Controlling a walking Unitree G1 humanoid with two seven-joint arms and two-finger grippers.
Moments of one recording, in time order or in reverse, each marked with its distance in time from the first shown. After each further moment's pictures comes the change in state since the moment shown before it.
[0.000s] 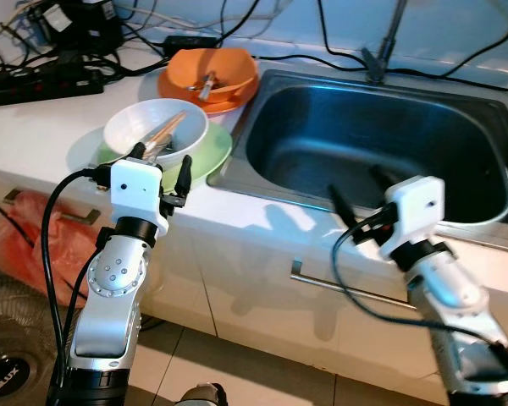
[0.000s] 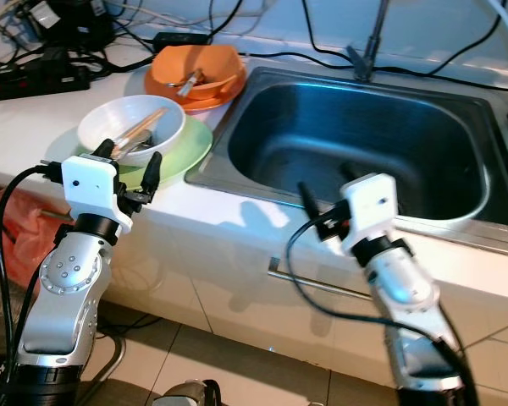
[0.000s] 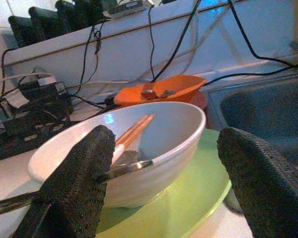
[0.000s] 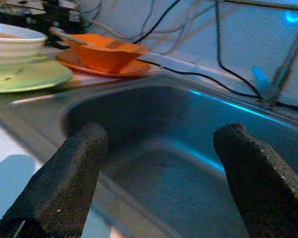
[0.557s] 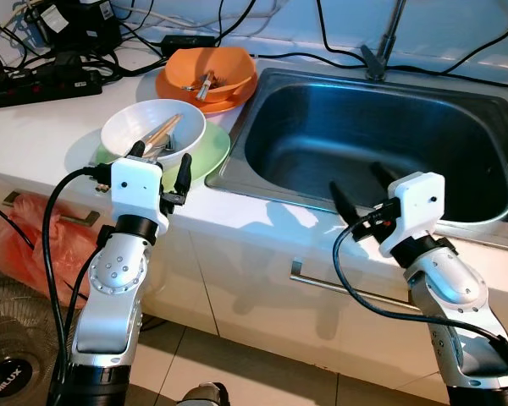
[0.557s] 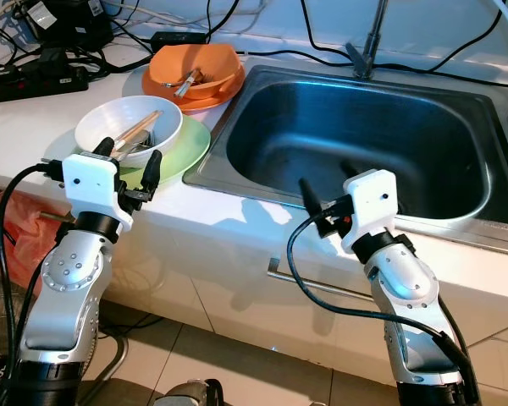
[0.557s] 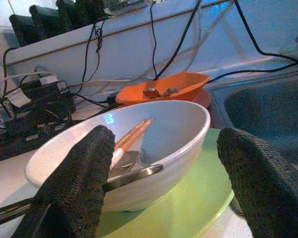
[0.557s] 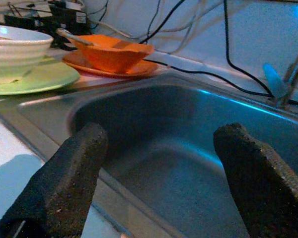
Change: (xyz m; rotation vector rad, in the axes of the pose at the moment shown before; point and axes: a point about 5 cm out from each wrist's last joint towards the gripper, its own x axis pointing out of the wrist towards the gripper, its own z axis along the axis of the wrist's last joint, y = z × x) left arm 0.005 0.001 -0.003 0.006 0.008 0.015; right arm 0.002 0.006 0.002 0.019 -0.006 0.039
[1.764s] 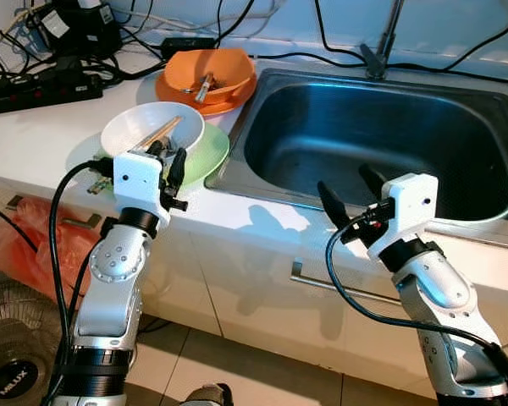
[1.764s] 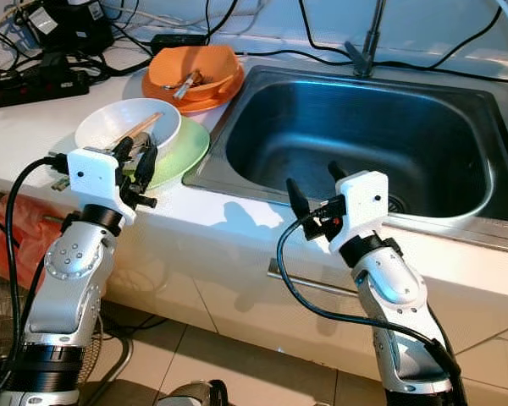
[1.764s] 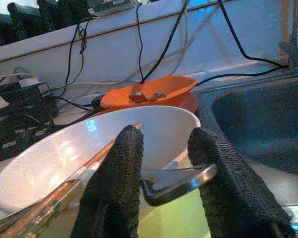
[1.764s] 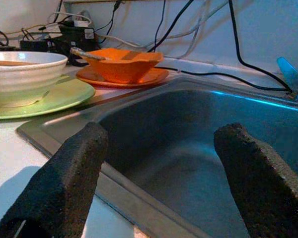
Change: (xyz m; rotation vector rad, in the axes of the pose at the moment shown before) left arm 0.011 0.002 -0.005 -0.049 -0.018 -0.058; right arm 0.001 0.014 0.005 0.096 -0.014 -0.001
